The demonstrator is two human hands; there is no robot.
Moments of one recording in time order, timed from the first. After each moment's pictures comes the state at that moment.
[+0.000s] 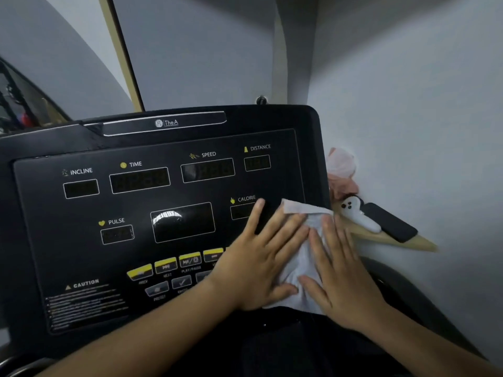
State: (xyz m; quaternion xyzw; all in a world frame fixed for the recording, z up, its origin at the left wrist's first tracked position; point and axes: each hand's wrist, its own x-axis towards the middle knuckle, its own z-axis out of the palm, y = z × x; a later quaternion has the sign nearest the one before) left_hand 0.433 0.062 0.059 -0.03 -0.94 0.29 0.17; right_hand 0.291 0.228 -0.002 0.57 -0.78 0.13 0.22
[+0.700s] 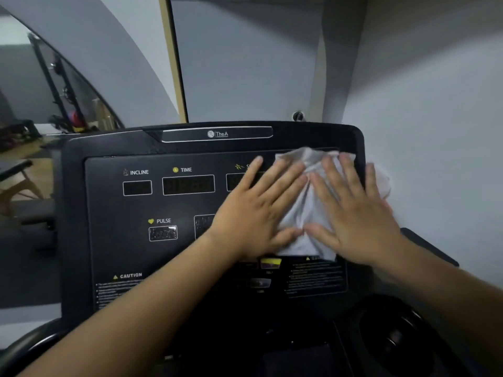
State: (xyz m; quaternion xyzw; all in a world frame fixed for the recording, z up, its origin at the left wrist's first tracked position) left_hand 0.443 0.006 0.129 0.07 -0.92 0.28 0.25; right_hand 0.267 0.152 0.117 0.59 -0.74 0.01 0.33
